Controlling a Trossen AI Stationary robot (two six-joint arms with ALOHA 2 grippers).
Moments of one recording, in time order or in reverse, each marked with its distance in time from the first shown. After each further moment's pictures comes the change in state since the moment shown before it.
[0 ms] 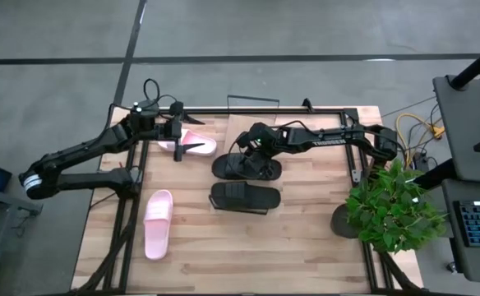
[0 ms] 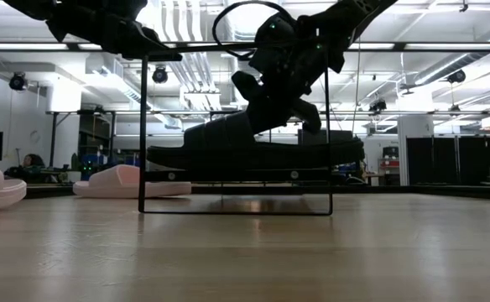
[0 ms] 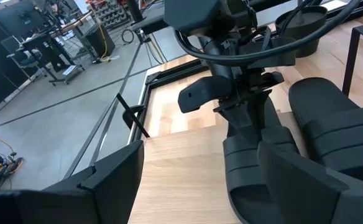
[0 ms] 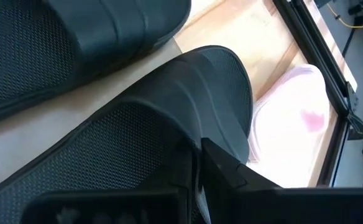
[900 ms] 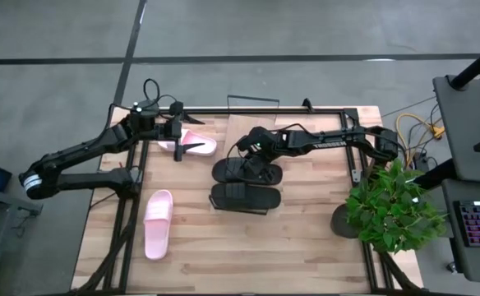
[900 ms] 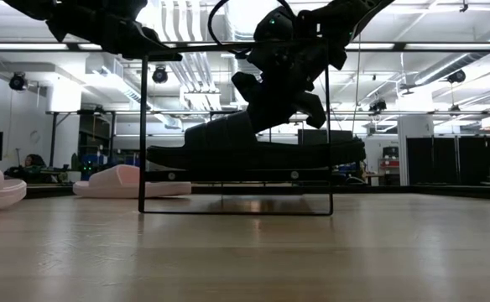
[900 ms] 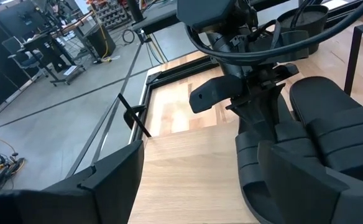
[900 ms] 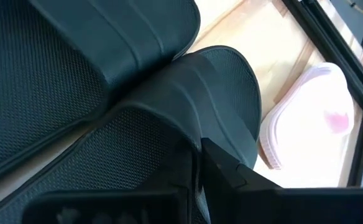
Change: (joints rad) left arm 0.000 0.000 0.000 0.001 -0.003 0.005; right arm 0.033 -0.004 0.001 -0.030 -0.017 0.115
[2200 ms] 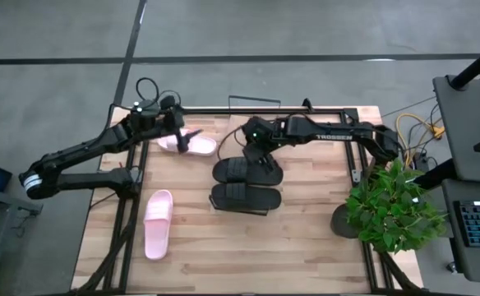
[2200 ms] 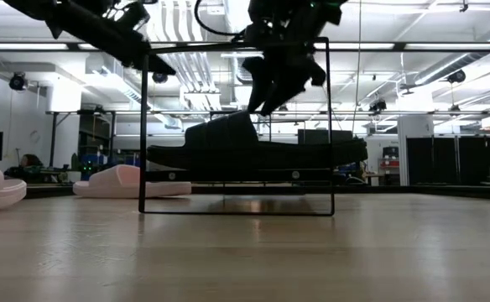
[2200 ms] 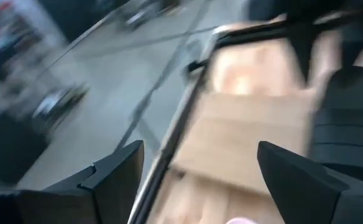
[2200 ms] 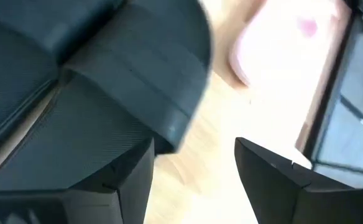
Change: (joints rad) left arm 0.000 0.002 0.000 -0.013 -0.331 -0.141; right arm -0.011 -0.006 0.300 -0.474 0.252 0.200
